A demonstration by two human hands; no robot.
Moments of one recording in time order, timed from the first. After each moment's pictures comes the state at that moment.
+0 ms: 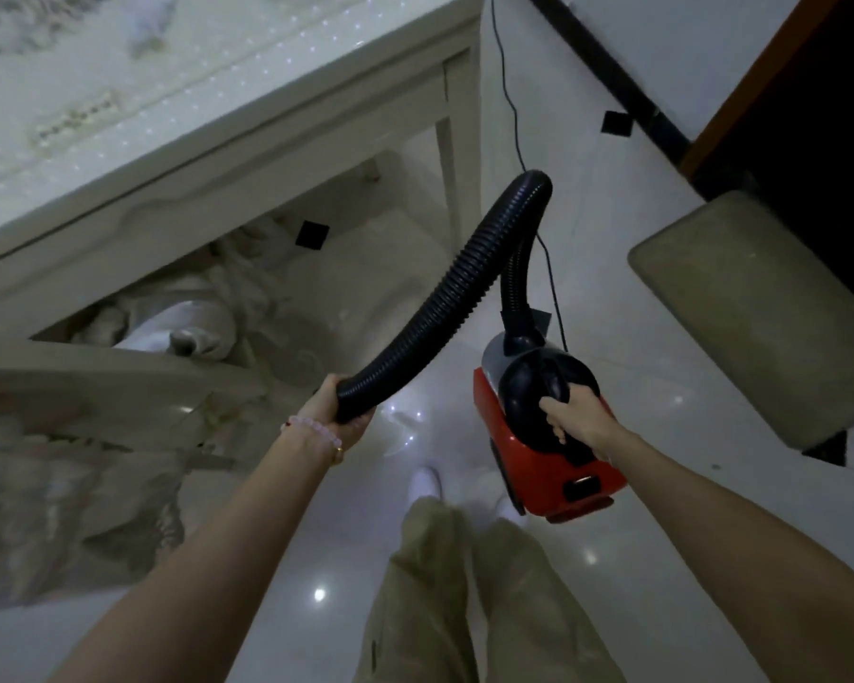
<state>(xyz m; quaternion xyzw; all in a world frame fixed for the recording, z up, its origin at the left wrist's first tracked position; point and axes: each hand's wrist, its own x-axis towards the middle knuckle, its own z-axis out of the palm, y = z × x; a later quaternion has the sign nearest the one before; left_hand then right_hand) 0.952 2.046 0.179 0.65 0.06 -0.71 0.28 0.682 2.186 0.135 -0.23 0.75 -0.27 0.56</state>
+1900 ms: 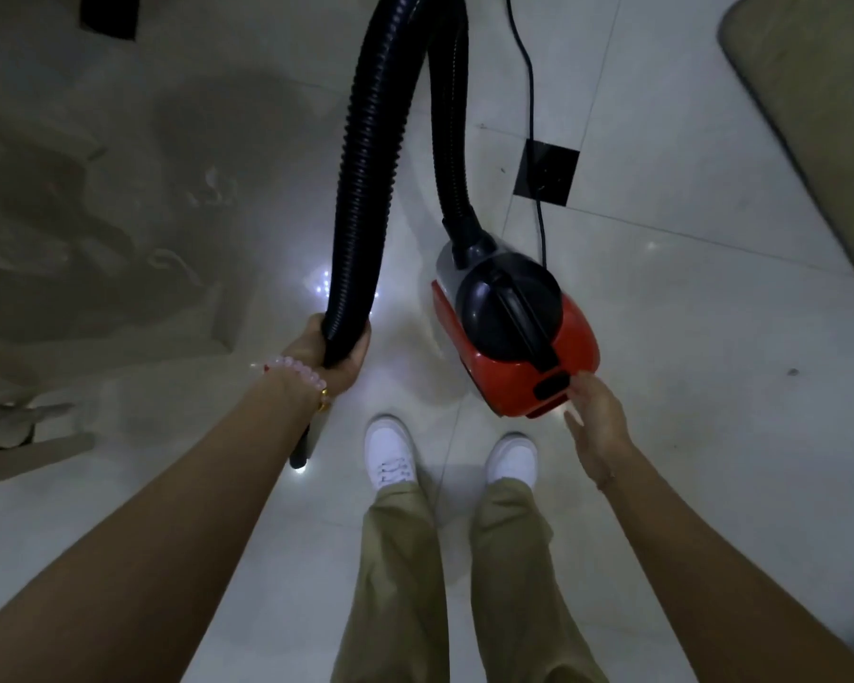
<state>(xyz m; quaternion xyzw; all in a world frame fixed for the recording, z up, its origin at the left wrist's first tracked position) 0.908 1.974 -0.182 0.67 0.19 -0.69 0.21 0.710 2.195 -0.203 0.17 0.75 -0.39 0.50</state>
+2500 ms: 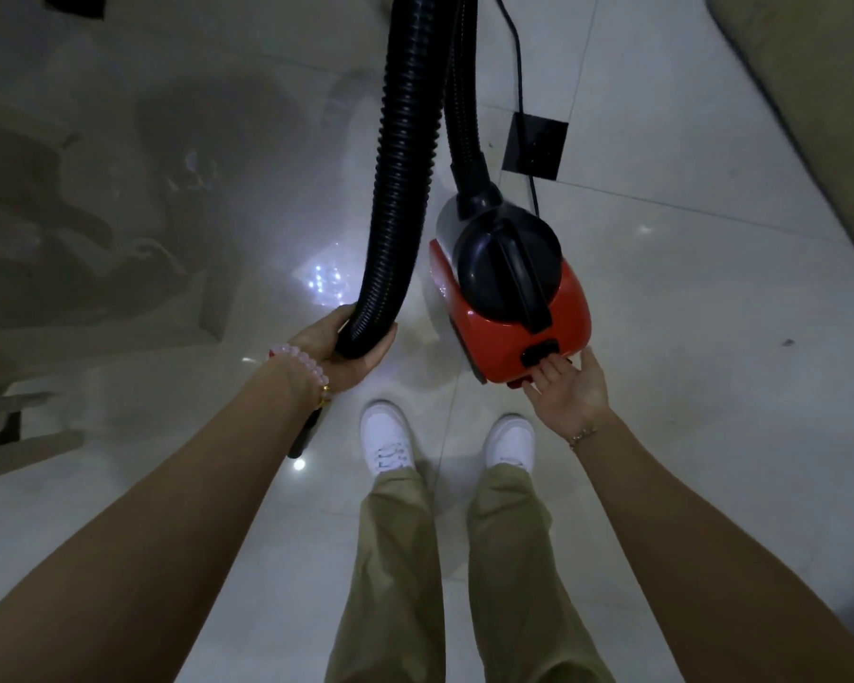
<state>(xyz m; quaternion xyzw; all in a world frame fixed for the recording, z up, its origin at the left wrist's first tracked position) 0.902 1.998 -0.172 0.65 0.15 -0.74 0.08 0.719 2.192 -0.223 0.34 0.54 -0.52 0.57</state>
